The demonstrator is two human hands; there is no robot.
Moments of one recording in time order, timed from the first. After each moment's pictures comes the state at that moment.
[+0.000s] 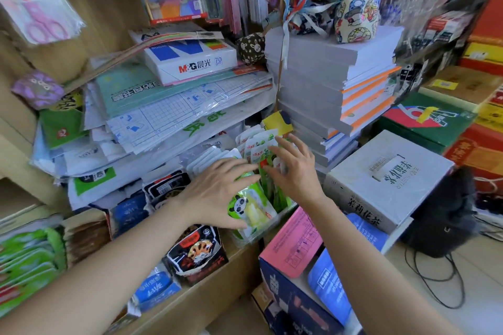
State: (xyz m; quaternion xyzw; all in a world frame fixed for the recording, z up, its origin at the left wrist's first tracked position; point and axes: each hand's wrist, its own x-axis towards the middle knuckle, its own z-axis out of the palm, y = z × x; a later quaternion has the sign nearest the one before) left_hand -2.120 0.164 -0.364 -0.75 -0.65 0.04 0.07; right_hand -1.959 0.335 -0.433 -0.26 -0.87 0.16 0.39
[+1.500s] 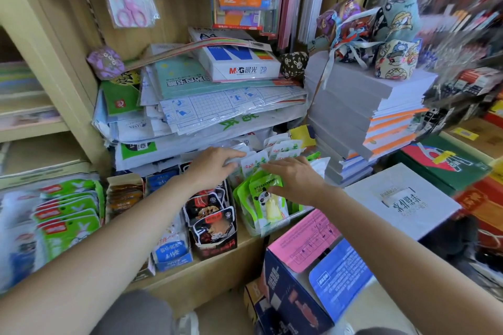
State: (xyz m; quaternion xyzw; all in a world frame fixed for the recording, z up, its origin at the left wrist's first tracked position) left_hand -2.156 0.127 -0.343 -0.53 -0.81 -0.25 -0.10; right_hand -1.970 0.304 -0.366 -0.10 -0.99 0.02 0.06
